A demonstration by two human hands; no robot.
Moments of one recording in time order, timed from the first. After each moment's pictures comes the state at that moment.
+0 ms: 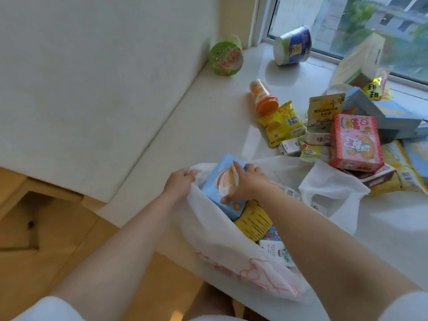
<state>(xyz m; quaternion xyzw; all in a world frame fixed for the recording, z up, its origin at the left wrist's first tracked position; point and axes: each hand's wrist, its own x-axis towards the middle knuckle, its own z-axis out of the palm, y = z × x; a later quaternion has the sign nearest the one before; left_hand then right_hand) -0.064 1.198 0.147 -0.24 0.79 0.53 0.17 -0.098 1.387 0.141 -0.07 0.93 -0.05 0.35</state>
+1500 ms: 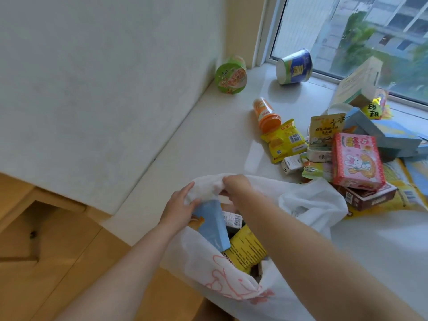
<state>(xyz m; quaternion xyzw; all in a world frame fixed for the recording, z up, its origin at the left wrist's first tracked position) -0.038 1.183 0.143 -0.18 0.88 0.40 0.18 -0.115 1.322 0.191 0.30 0.73 -0.47 0.40</state>
